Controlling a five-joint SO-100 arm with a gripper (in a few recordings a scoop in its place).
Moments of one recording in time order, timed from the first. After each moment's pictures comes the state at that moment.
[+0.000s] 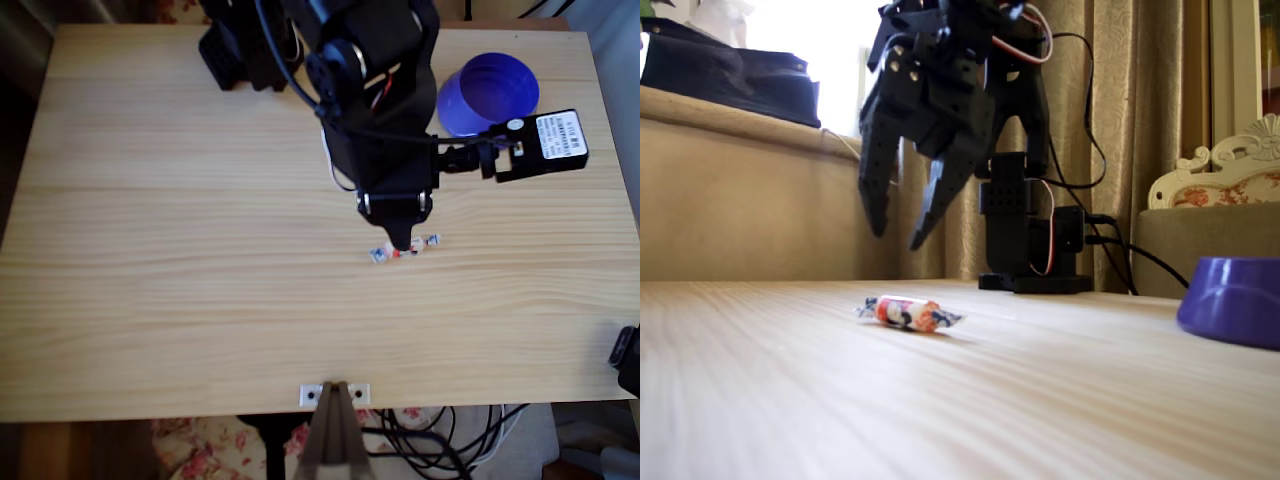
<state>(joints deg) -31.5 96.9 110.2 43.9 -45.4</state>
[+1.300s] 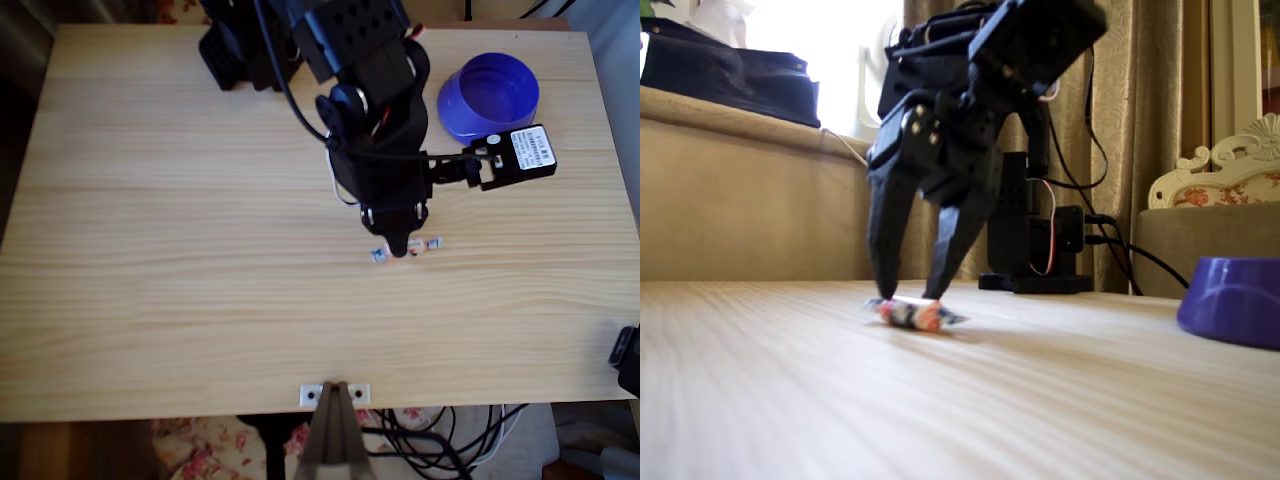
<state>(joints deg) -33.0 90.6 115.1 35.2 -49.6</state>
